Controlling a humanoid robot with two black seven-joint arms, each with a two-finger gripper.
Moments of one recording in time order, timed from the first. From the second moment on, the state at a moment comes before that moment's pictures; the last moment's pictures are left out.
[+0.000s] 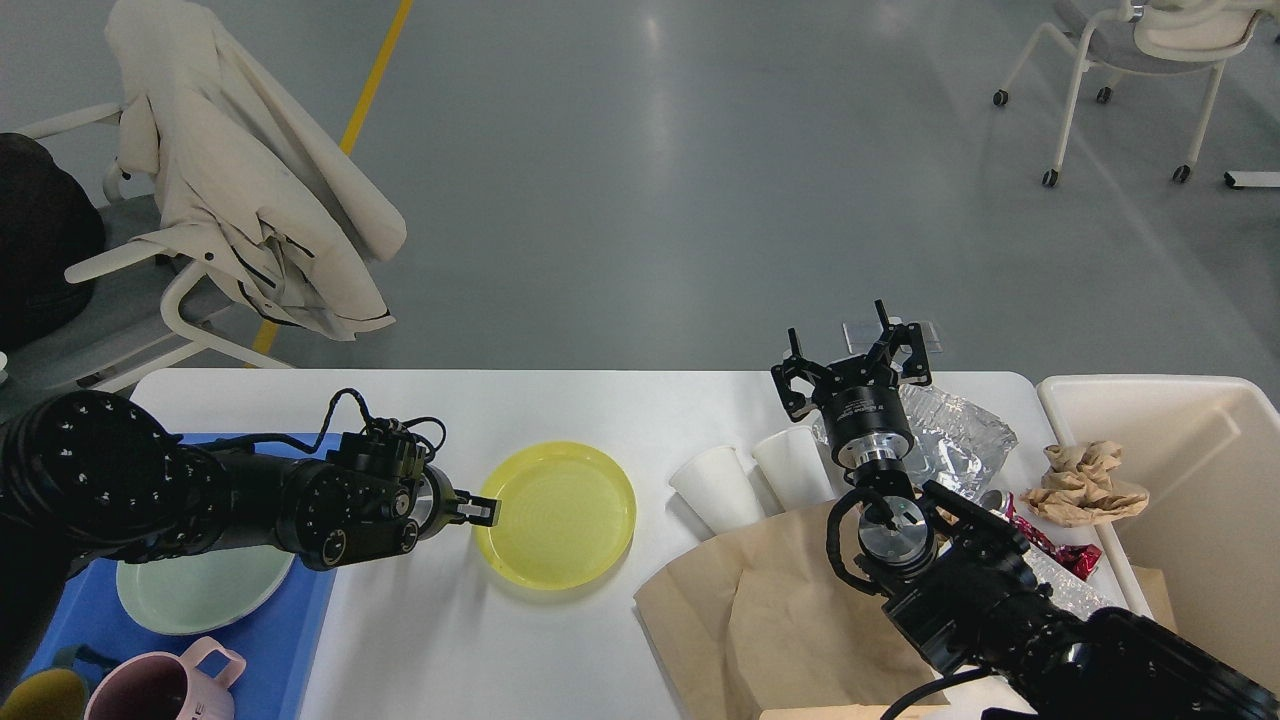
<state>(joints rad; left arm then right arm) -1.21 0.12 0.86 -0.83 0.53 -0.08 0.23 0.68 0.11 0.71 0.32 0.31 0.50 0.50</state>
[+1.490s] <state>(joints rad) -1.22 0.11 0.76 -0.84 0.54 -0.12 0.25 0.68 0.11 0.71 0.32 0.31 0.50 0.50</state>
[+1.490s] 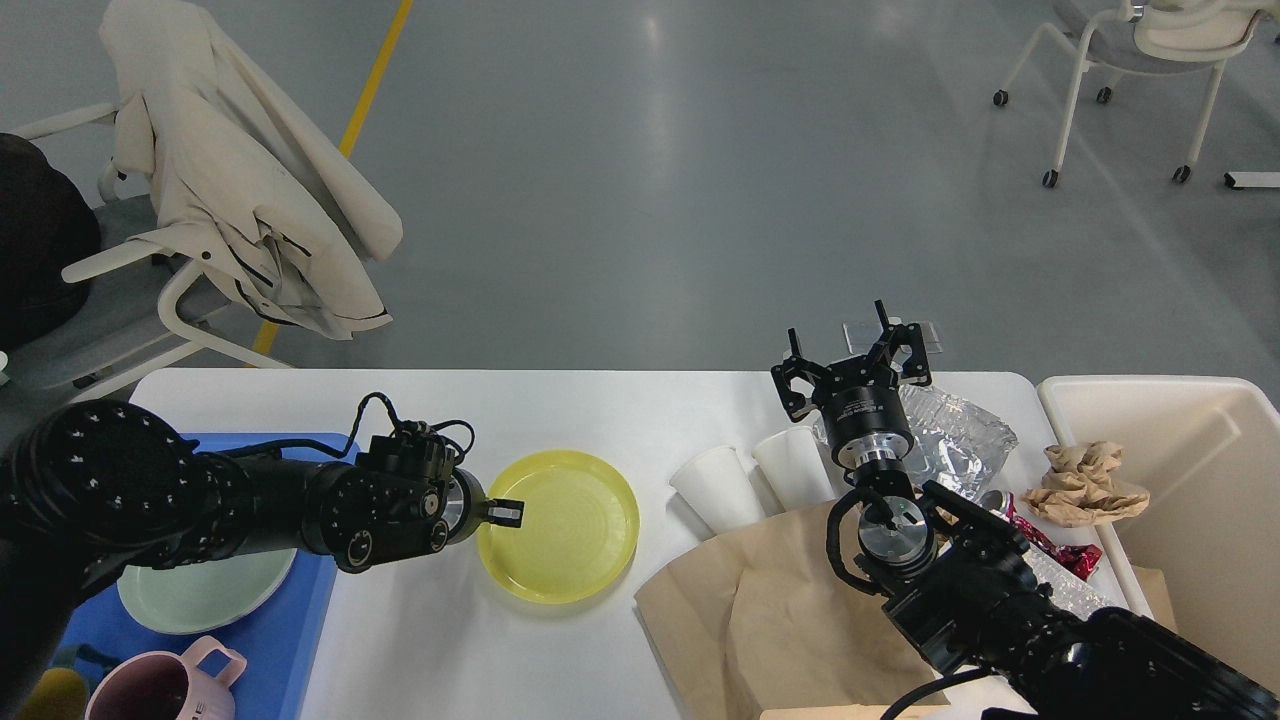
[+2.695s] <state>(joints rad) -1.35 1.01 0.57 -0.93 1.14 -0.45 -0.11 0.68 0.11 0.71 0.32 0.31 0.50 0.50</state>
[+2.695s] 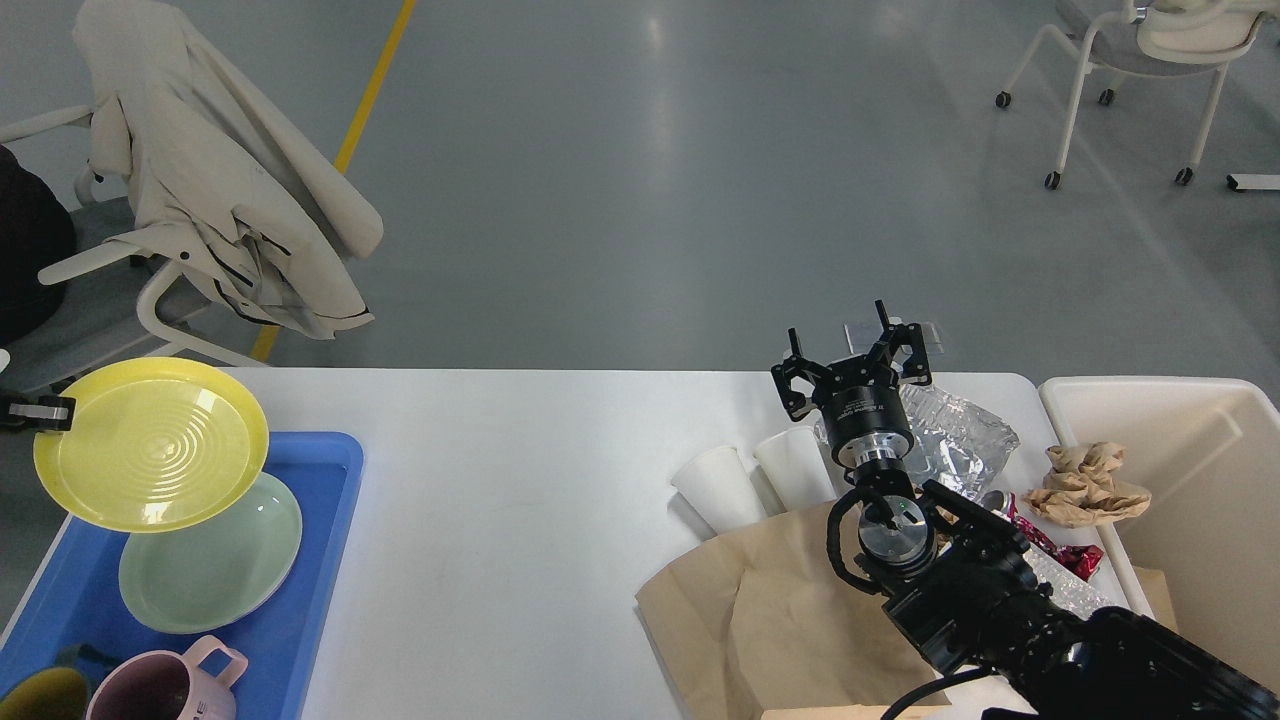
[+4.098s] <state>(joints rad) -1.12 0.86 0.53 -0.75 0.96 -0.37 -0.23 0.68 0.11 0.71 0.32 0.31 0.50 0.50</state>
